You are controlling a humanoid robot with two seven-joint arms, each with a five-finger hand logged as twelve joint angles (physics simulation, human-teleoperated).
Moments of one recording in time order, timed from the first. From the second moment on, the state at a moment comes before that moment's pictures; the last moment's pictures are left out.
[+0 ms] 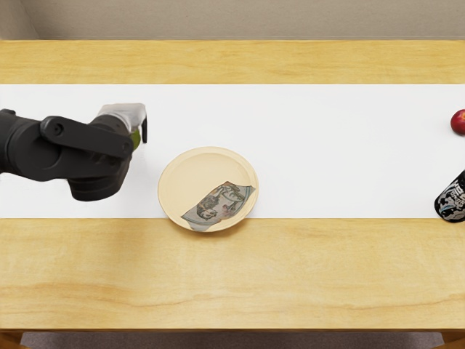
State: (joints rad) left arm -1.78 0.23 0.83 -1.45 0.48 0.51 0.61; right arm -0.03 0.00 -0.04 0.16 0.09 -0.03 0.01
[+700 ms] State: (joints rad) left arm -1.81 0.07 0.64 -1.52 0.46 0.47 0.61; right arm -0.03 0.00 -0.04 0.16 0.09 -0.03 0.01
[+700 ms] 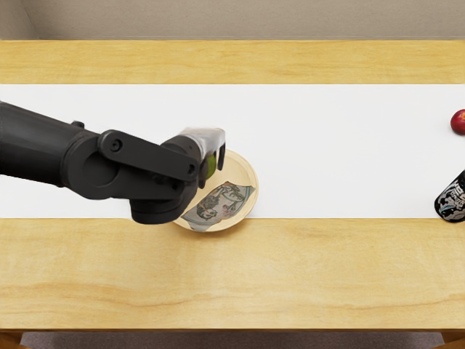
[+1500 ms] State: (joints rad) left arm -1.76 0.12 0.54 -1.45 0.46 0.43 0.61; right arm -0.03 0.00 -0.04 0.16 0.10 -0.03 0.01
